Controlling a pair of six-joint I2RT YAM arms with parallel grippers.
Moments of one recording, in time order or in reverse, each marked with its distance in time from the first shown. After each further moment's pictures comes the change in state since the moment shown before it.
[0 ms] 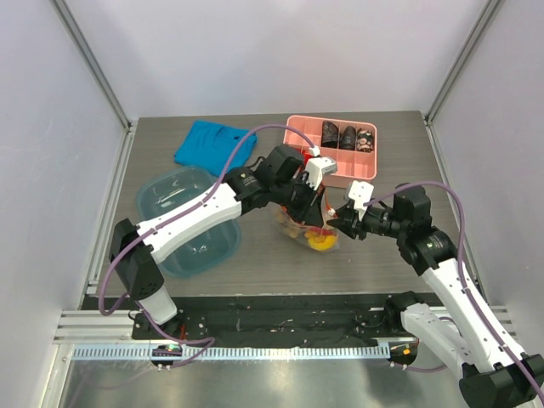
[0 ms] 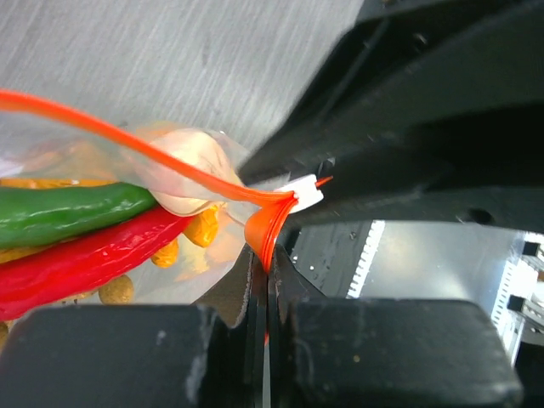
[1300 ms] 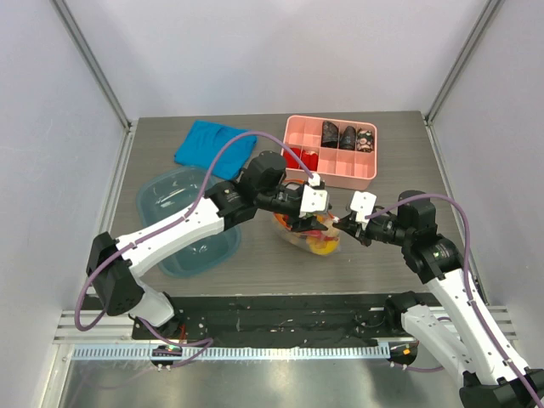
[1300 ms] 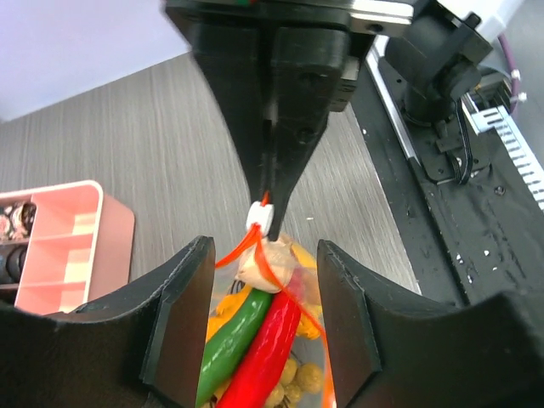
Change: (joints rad) left arm -0.006 -0.167 -0.221 0.341 0.238 0.796; right arm 0.000 -0.077 -0.006 -0.100 0.033 -0.102
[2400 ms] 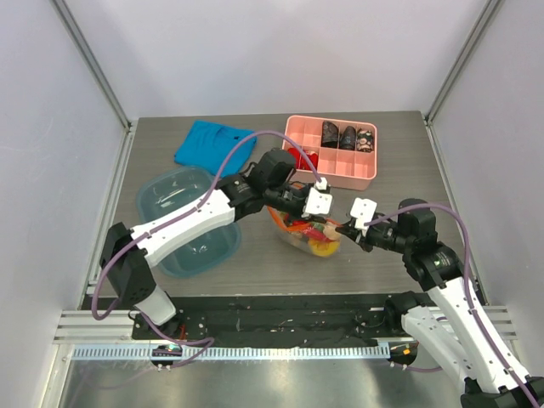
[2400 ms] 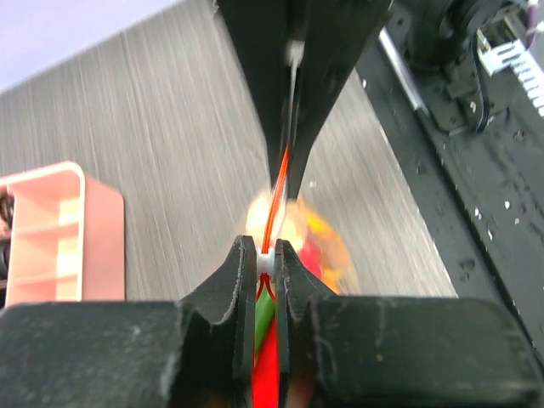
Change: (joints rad) left arm 0.023 0.106 0.084 -0.145 0.018 0.175; right arm 0.005 -0.065 -0.049 -0.020 0.062 0.002
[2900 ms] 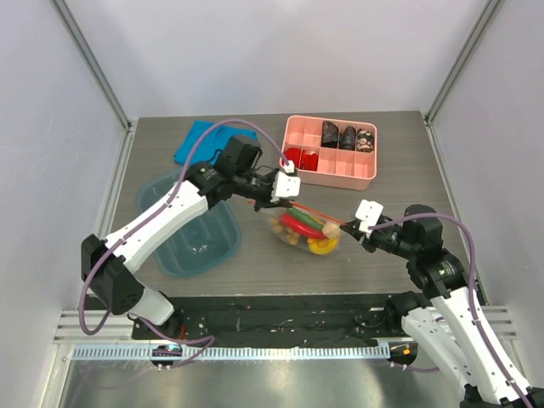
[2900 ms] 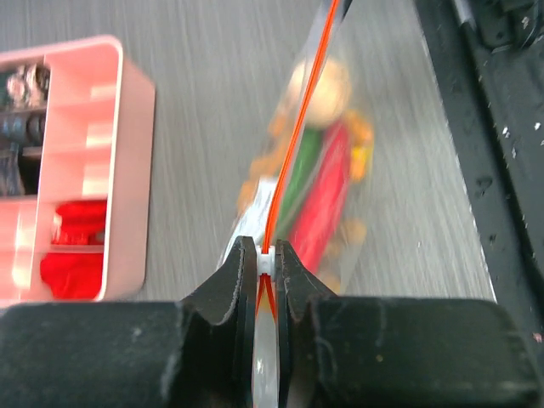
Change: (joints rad) left arm 0.182 -0.105 -0.002 -0.237 -0.021 0.105; right arm 0.000 -0.068 -0.019 0.014 0.071 0.024
